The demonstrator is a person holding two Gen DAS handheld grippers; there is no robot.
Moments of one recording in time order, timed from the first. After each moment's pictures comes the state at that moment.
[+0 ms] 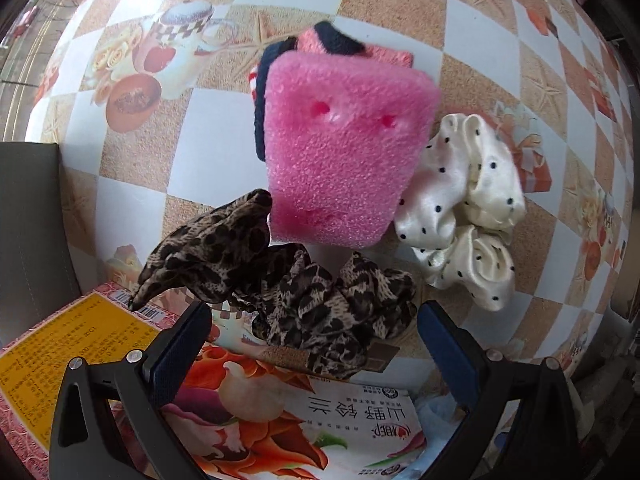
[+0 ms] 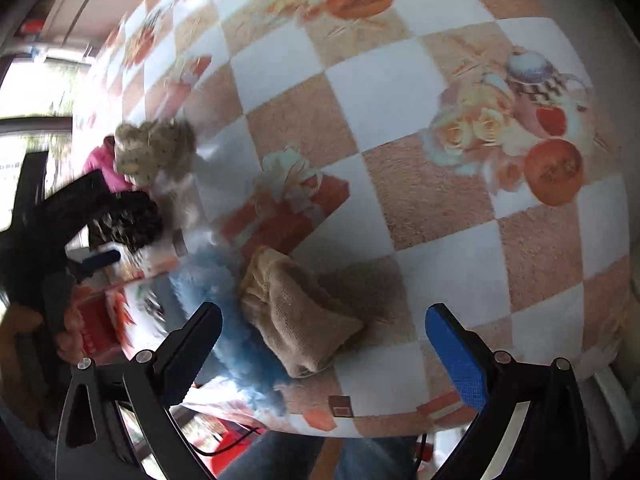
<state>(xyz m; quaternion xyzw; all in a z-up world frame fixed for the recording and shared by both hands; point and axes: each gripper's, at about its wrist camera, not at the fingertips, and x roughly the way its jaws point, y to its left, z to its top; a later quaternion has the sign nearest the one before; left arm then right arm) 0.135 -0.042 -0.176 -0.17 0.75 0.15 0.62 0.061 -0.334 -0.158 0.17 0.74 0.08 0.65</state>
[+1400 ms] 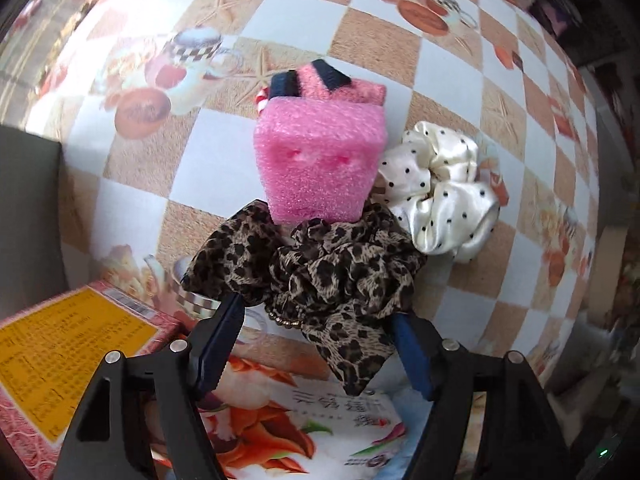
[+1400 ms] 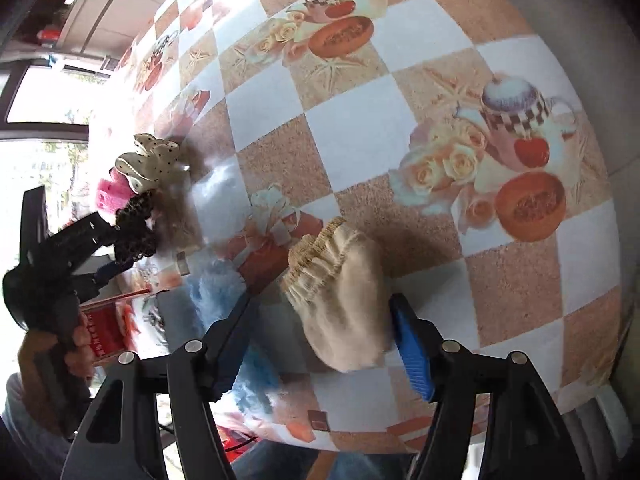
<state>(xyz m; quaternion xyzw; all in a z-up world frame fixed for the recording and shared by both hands) 0.115 -0.053 -0.148 -0.21 0.70 0.13 0.67 0.070 -0.372 -0.150 0.19 0.71 0.09 0.67</state>
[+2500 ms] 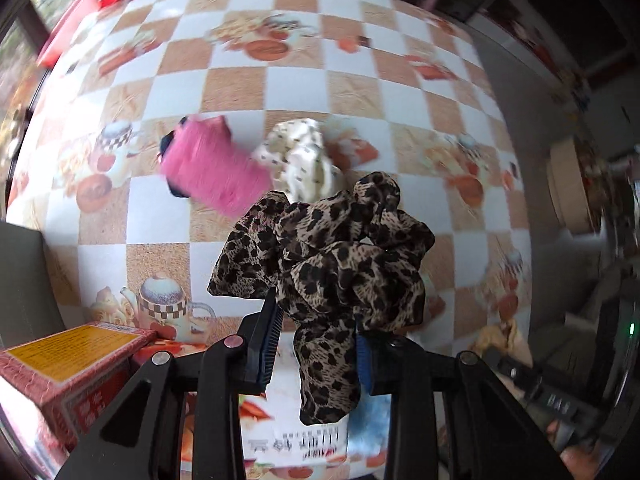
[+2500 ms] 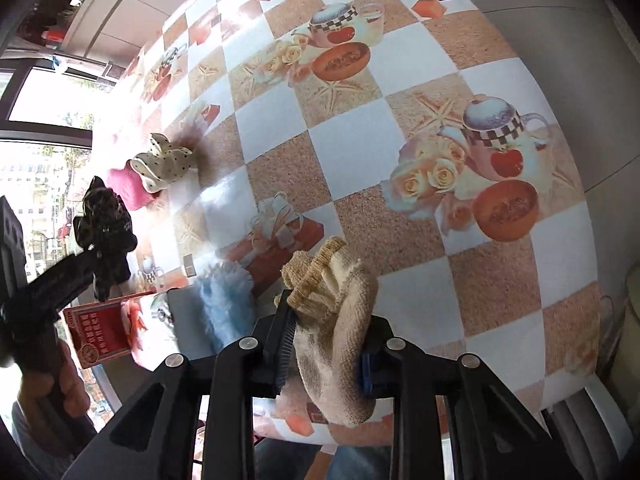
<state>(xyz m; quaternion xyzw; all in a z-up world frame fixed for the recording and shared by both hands) 0.090 -0.098 -0.093 -0.11 0.65 -0.02 0.75 0.058 -0.371 -0.127 0.19 0.69 0.08 0.69</state>
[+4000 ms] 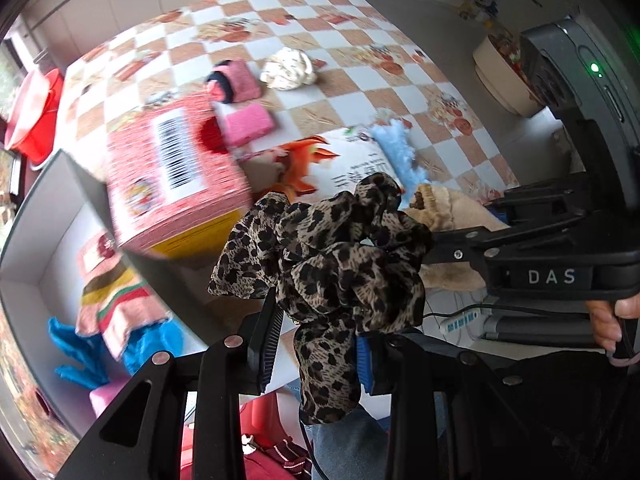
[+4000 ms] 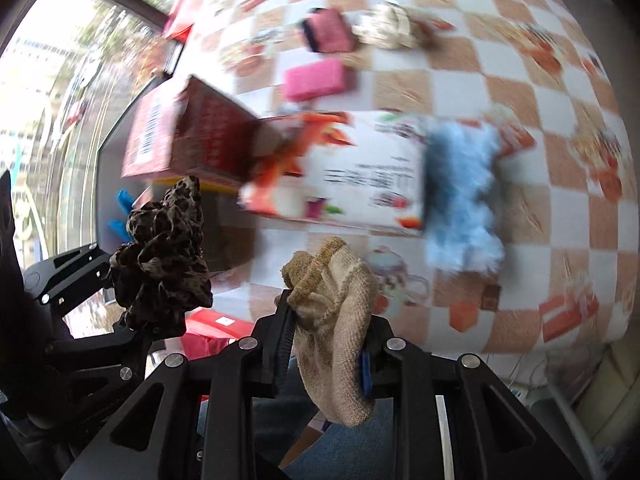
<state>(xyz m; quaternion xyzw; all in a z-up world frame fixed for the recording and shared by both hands) -0.111 -0.025 -0.034 0.03 0.62 -0.17 0.76 -0.068 -0.163 -0.057 0.03 0.70 0.21 0.69</state>
